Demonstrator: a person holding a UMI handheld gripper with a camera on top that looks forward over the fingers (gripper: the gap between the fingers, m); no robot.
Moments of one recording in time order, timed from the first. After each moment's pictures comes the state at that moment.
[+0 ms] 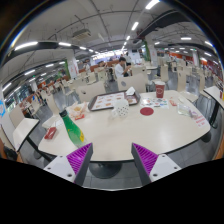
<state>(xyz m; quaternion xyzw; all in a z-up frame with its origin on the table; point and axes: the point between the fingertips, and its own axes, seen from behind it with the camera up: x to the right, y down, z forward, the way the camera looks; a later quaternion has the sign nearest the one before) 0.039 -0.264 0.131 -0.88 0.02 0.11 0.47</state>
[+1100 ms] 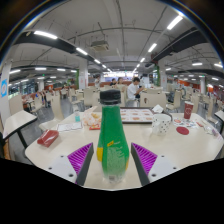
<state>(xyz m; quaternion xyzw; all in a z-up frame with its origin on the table) -0.136 -0.136 0.073 -0.81 -0.05 0.07 0.58</state>
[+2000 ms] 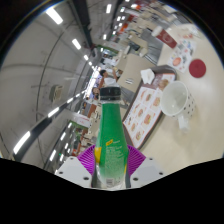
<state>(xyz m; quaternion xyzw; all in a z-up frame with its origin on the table) -0.114 0.071 0.157 -0.70 0.34 0.43 0.45</state>
